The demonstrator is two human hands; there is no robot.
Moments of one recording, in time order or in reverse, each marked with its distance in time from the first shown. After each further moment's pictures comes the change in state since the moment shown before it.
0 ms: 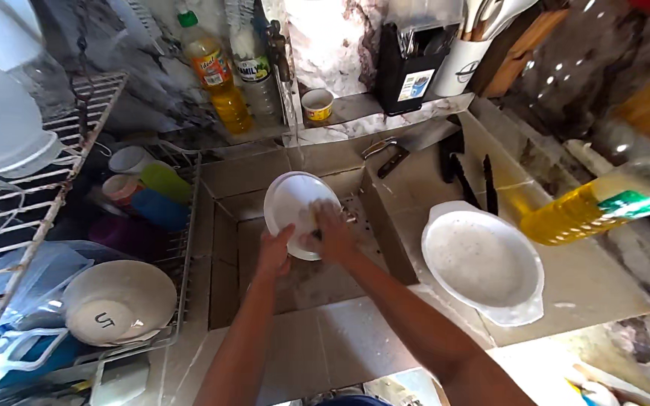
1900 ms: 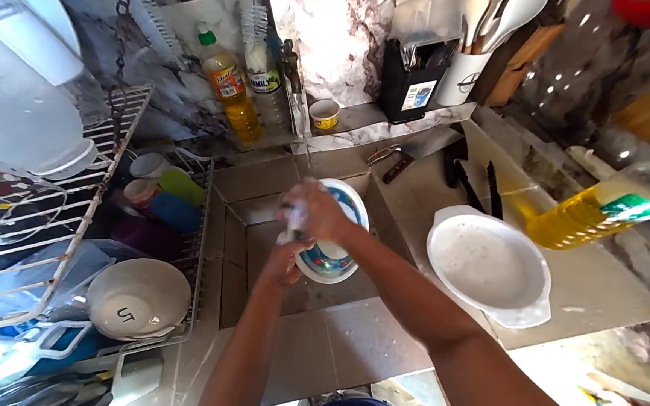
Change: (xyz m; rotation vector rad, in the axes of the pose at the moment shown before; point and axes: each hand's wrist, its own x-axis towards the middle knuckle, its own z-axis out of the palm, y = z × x) left_hand -0.038 0.019 -0.007 -0.266 -0.332 0.030; right_hand 0.028 -0.070 -0.050 -0.044 0.223 -0.453
